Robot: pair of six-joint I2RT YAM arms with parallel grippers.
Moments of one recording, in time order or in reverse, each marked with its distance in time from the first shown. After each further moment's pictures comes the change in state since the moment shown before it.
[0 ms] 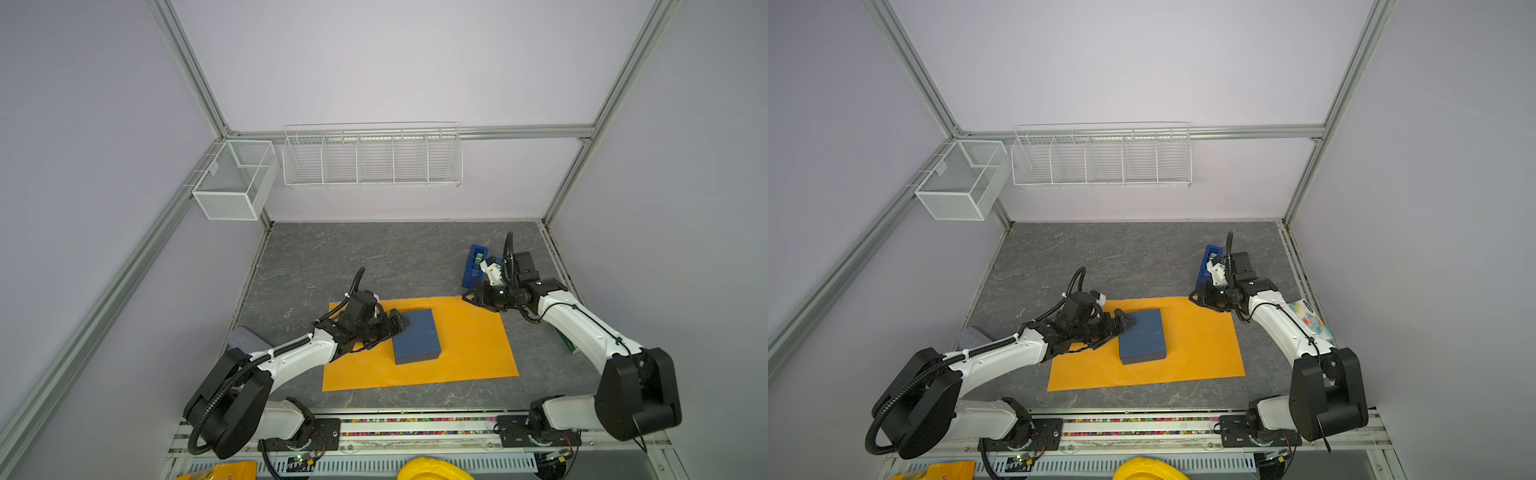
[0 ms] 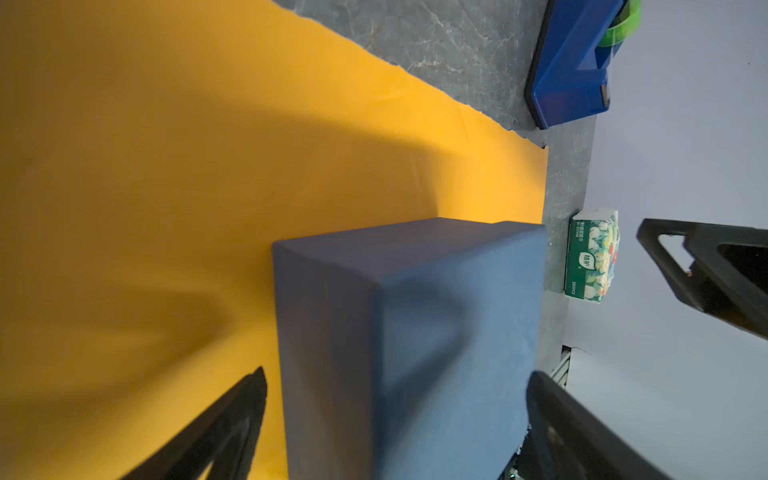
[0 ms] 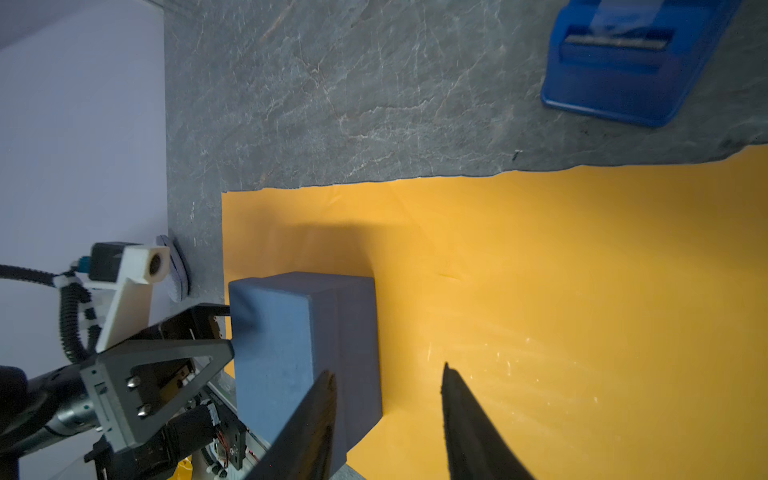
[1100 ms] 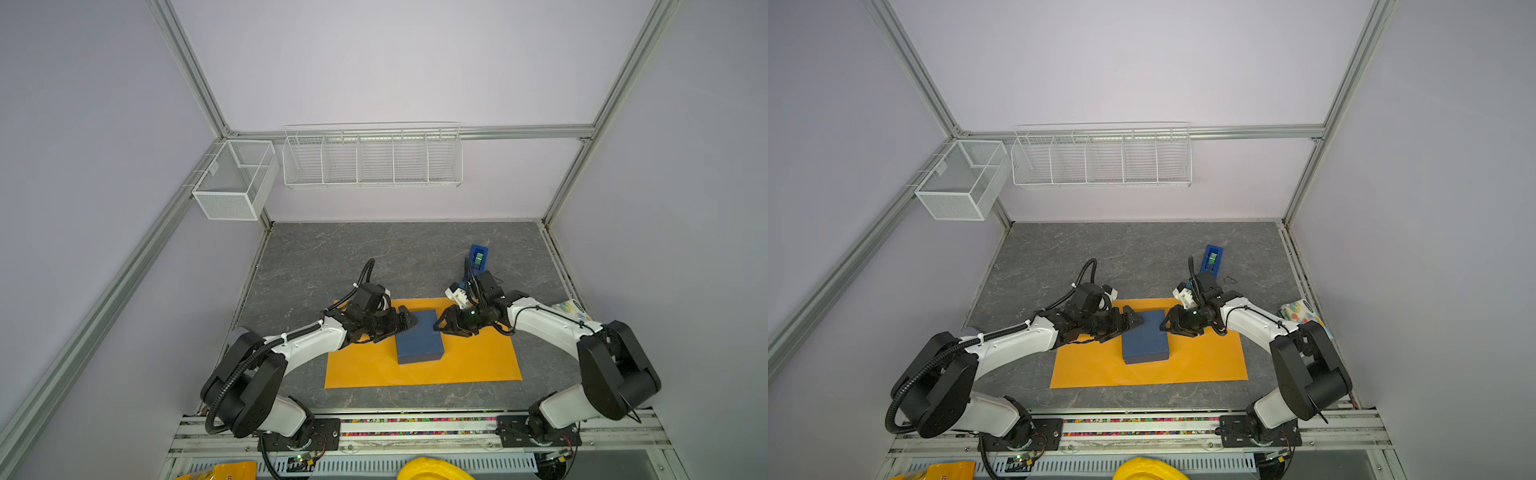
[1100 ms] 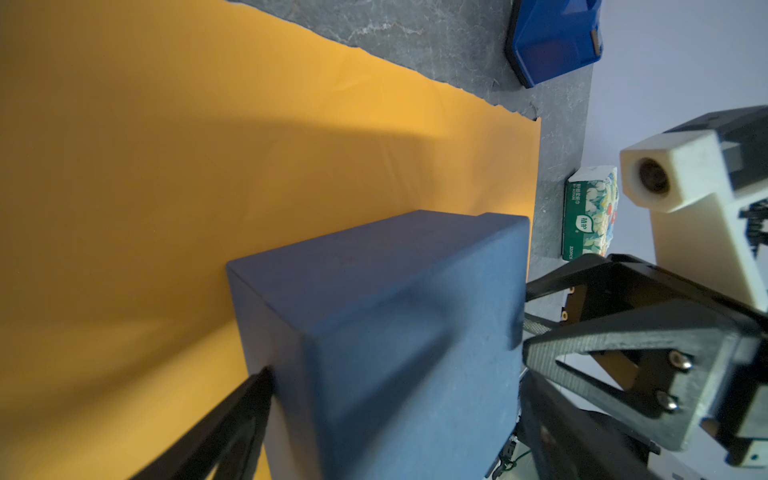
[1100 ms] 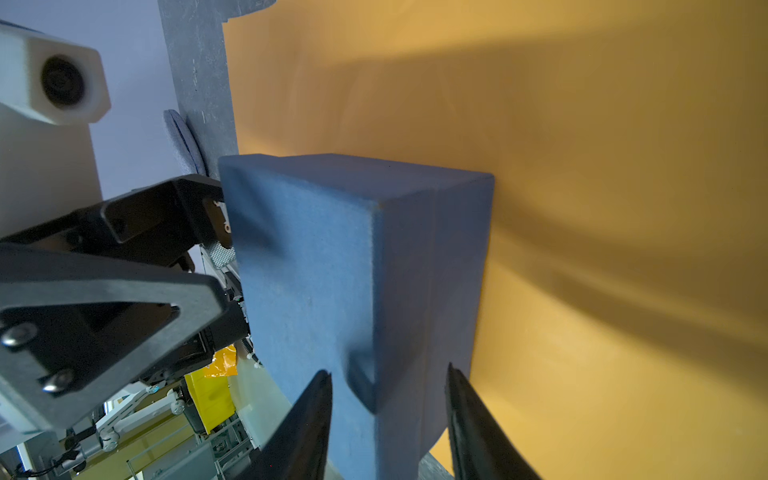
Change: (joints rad) left arm 0.000 0.117 0.105 -0.020 0.109 0.082; right arm 0.234 0.115 -0.108 0.120 -0.144 0.109
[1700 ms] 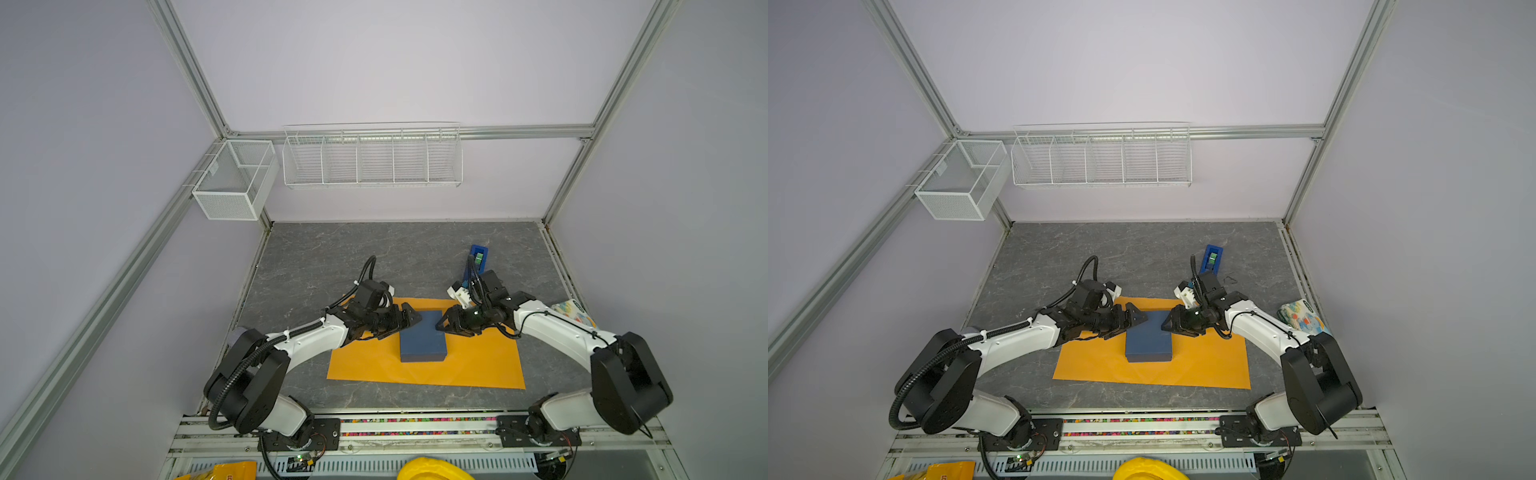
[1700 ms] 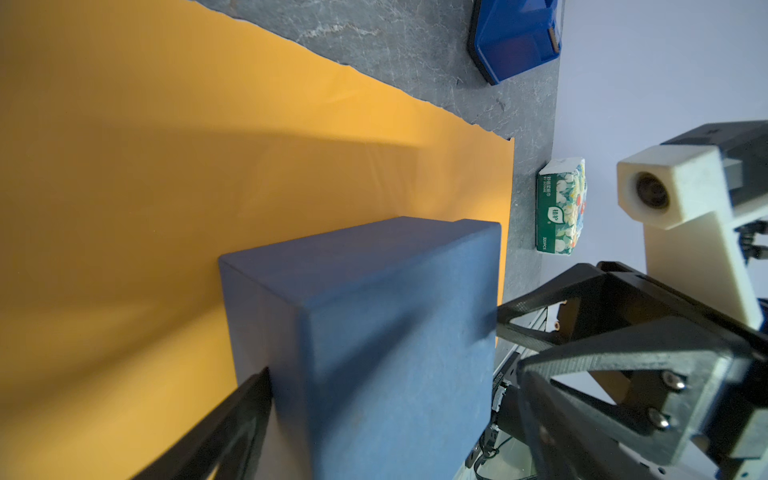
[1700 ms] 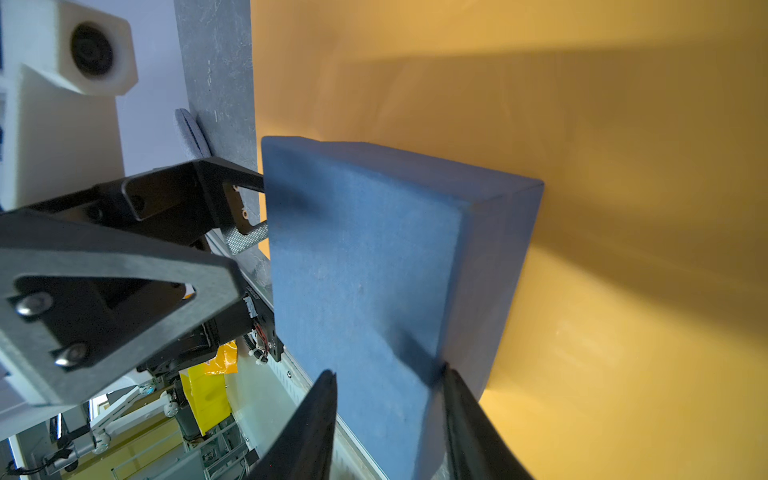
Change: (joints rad) left arm 0.000 0.028 0.020 0.053 0.060 -0.004; right arm 0.006 -0.081 -0.001 -0.050 0.024 0.001
